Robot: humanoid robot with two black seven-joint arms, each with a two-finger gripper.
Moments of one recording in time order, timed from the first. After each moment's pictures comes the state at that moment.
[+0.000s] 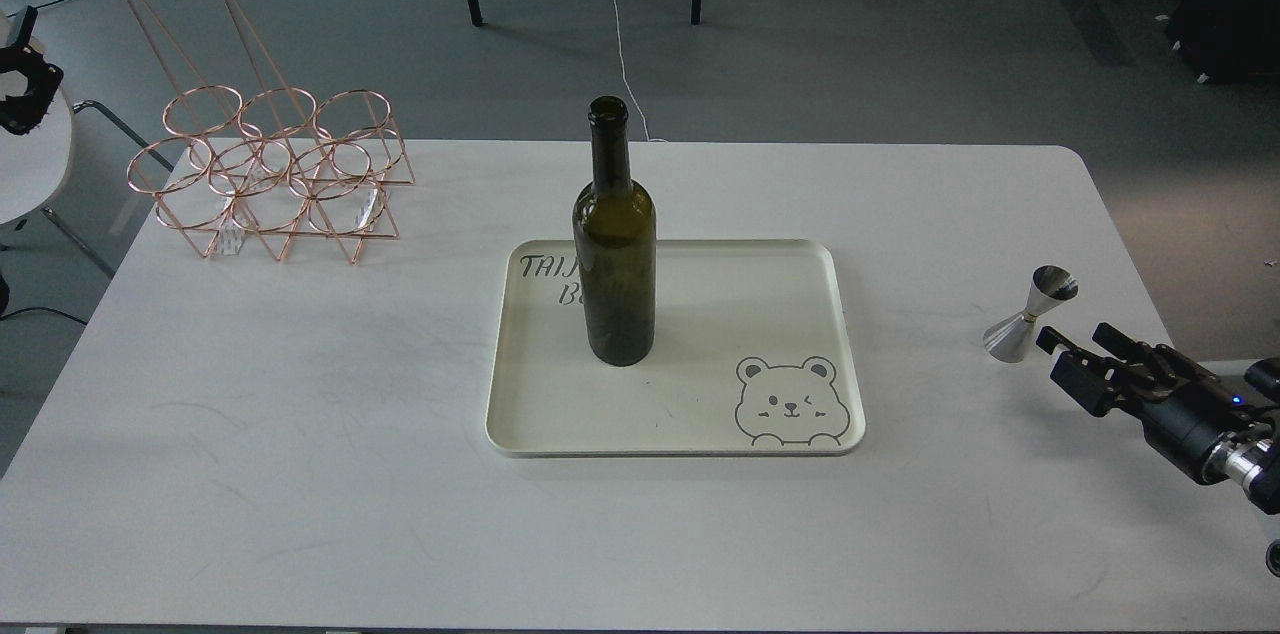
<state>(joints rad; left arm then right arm) -0.69 0.84 -0.70 -0.76 -0.38 -0.49 -0.38 0.44 -0.88 0.20 0.98 -1.30 -0.49 0.49</state>
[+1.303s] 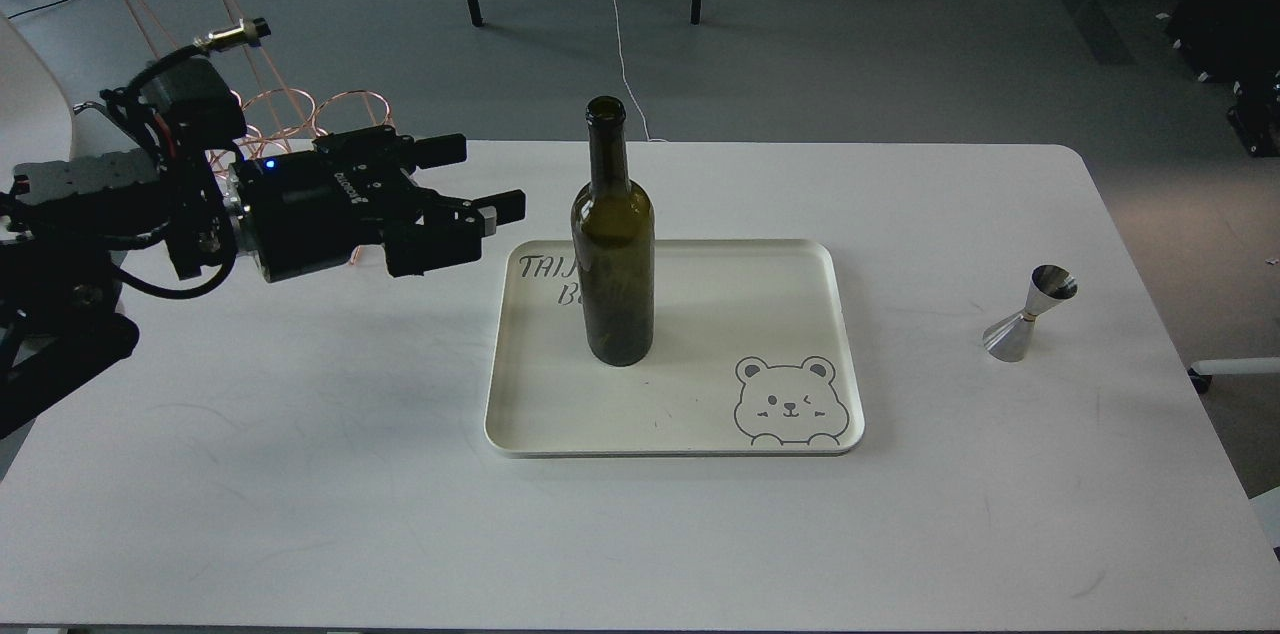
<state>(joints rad) -0.71 0.82 -0.69 -1.60 1.83 -0.19 -0.38 0.89 -0.62 0.49 0.36 -0.23 0.28 0.49</state>
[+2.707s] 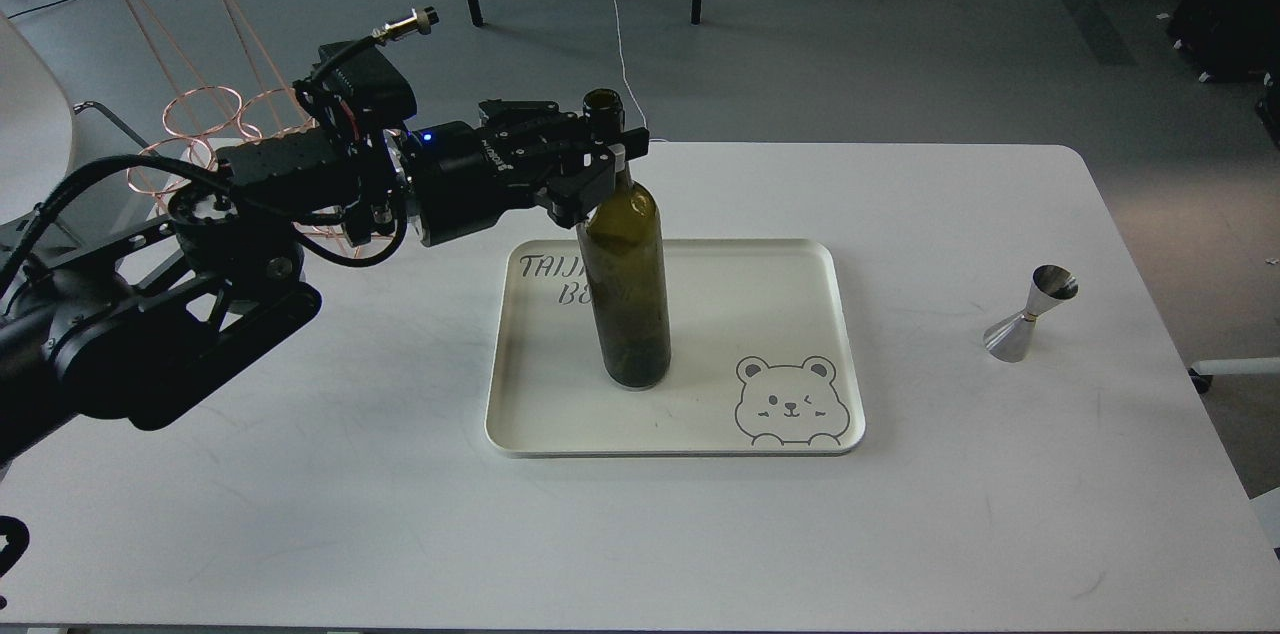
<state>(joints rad) -0.80 0.52 -0.70 -1.44 1.91 -0.17 -0.33 0.90 -0.64 0.51 0.34 -0.23 0.29 0.49</state>
